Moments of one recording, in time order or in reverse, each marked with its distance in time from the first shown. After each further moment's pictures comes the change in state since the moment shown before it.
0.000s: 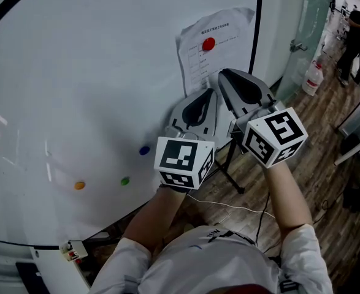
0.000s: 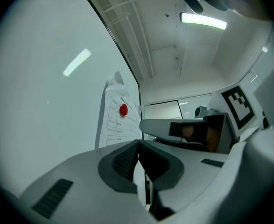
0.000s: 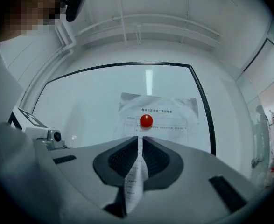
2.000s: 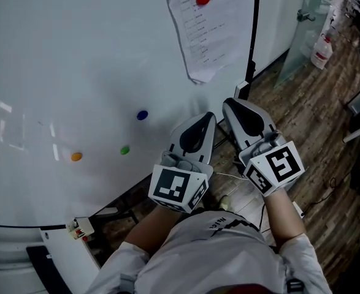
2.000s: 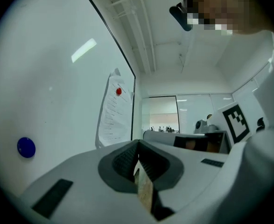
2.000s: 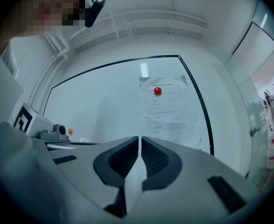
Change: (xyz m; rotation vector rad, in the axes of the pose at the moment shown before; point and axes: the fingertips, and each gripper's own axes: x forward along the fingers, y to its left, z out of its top) left arm -0.106 -0.051 -0.072 -0.097 0.113 -0.021; right arm -0.099 0.068 -0.088 0.146 0.075 -0.005
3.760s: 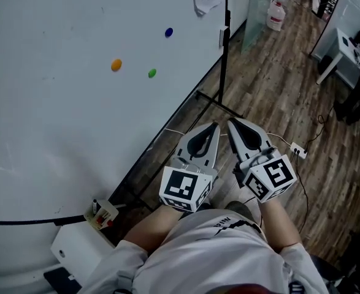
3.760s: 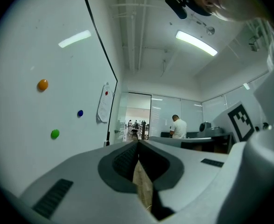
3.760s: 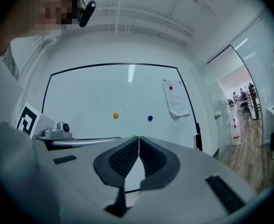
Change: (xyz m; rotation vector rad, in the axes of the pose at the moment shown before) left arm -0.318 -0.049 -0.058 -0.064 0.103 -0.312; right arm -0.162 0.296 -0.086 0.064 0.089 -0.347
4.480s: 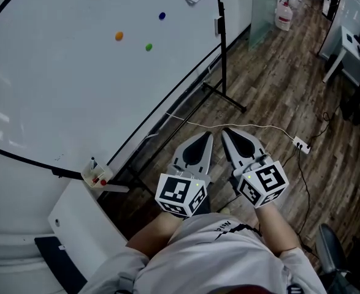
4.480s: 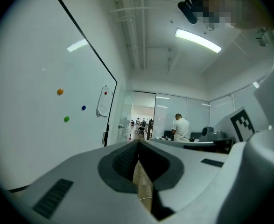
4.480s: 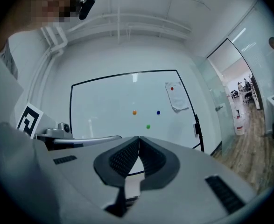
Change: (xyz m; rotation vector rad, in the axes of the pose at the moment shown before) left arm -0.102 -0.148 -0.038 -0.055 0.021 0.123; right arm -0.175 0.048 -0.027 0.063 0.034 0.090
